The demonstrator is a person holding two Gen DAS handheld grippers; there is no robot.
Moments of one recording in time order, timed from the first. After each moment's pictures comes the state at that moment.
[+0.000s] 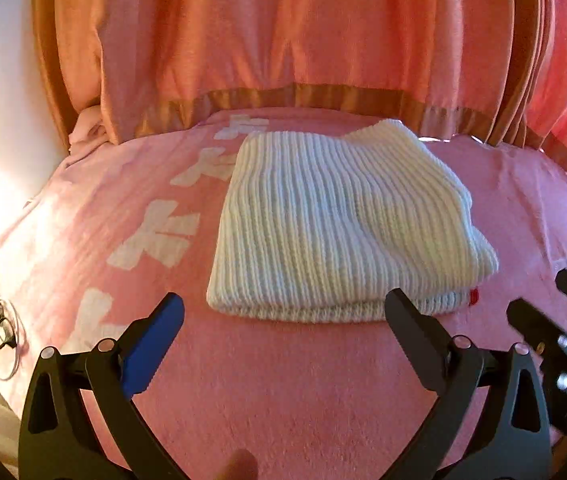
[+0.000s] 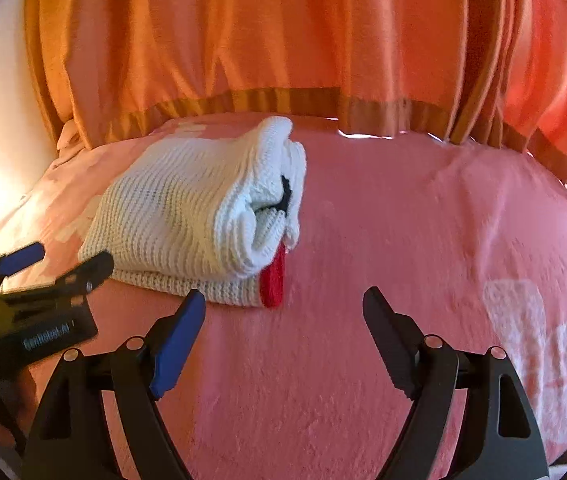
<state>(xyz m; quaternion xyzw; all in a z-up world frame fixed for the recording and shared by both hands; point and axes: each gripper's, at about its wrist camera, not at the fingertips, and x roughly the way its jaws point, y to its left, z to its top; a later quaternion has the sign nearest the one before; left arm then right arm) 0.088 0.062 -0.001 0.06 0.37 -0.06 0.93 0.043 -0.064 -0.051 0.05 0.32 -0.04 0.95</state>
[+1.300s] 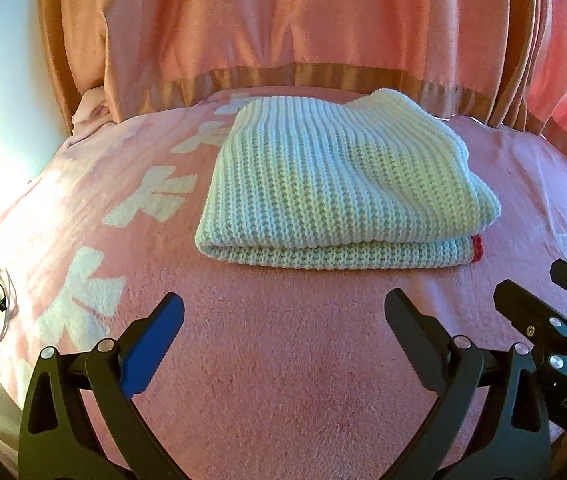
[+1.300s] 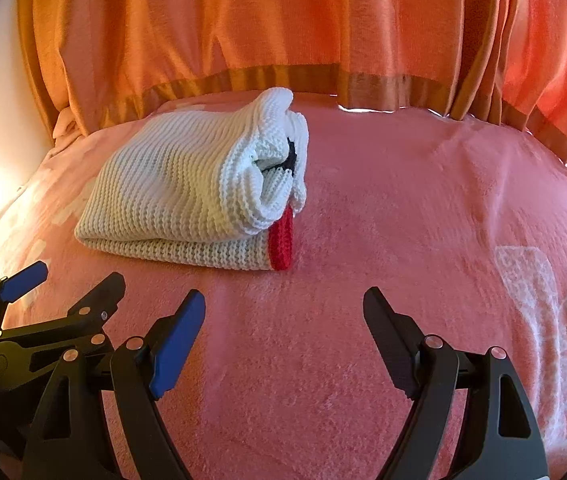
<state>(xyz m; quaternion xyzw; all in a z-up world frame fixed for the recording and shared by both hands) 0.065 0.057 -0.028 0.05 0.38 -0.06 0.92 0.040 -0.050 -0.073 0.06 0.34 -0.04 0.94</state>
